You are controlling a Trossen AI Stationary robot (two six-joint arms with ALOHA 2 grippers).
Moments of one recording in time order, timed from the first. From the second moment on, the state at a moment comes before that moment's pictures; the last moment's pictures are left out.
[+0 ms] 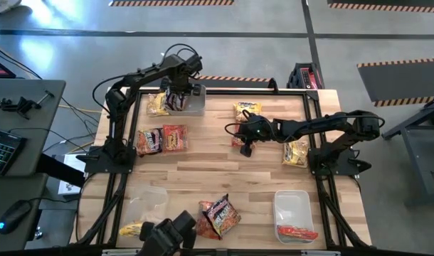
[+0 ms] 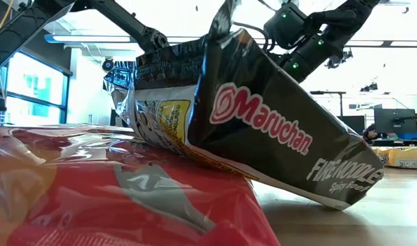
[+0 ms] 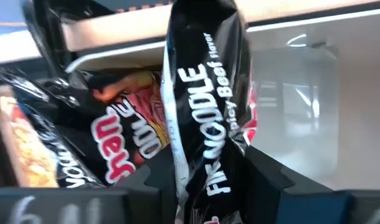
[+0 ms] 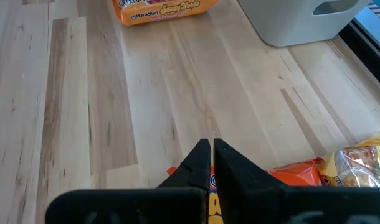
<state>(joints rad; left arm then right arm) 0.80 2.05 1.73 -1.18 -0.20 -0.63 -0.18 1.51 0.75 0.09 0.09 -0.01</state>
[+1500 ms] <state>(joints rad) 0.67 2.15 1.80 -1.15 -0.22 0.40 -0.18 1.51 0.75 0.09 0.07 -0.02</state>
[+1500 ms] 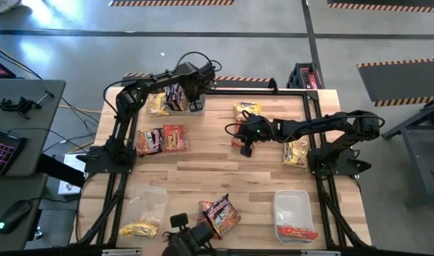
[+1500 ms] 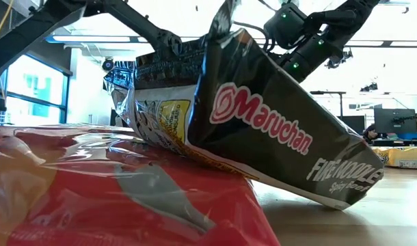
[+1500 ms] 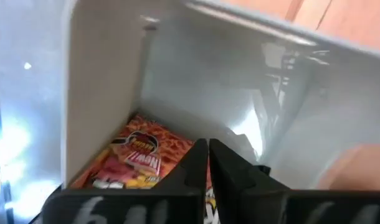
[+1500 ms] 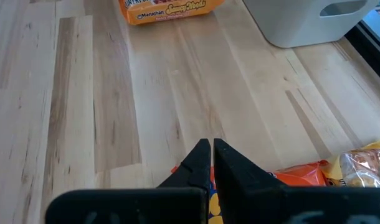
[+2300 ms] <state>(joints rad) 0.68 2.22 1.80 -1.27 -0.36 0.37 -0.18 1.51 0.75 0.08 0.07 -0.03</state>
